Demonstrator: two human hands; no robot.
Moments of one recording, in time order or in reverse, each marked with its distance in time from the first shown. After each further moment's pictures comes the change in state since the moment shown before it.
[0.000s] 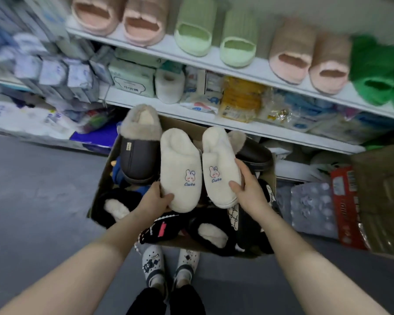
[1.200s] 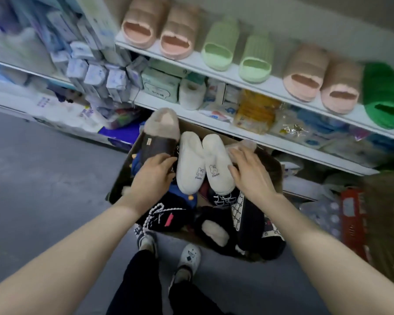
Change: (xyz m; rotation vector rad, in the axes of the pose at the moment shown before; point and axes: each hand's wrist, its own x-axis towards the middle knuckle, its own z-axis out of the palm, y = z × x) left_hand -0.059 0.052 -0.040 0.917 0.366 0.782; right_hand -0.001 -0.070 -0.026 -0.702 0.048 -0.550
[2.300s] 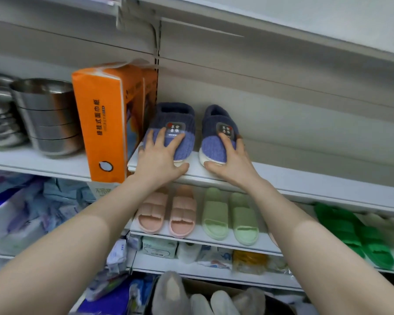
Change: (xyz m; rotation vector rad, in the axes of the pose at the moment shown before) left_hand 0.332 0.002 -0.359 0.240 0.422 0.195; right_hand 0.292 -0.175 -0.327 0.155 0.472 0.119
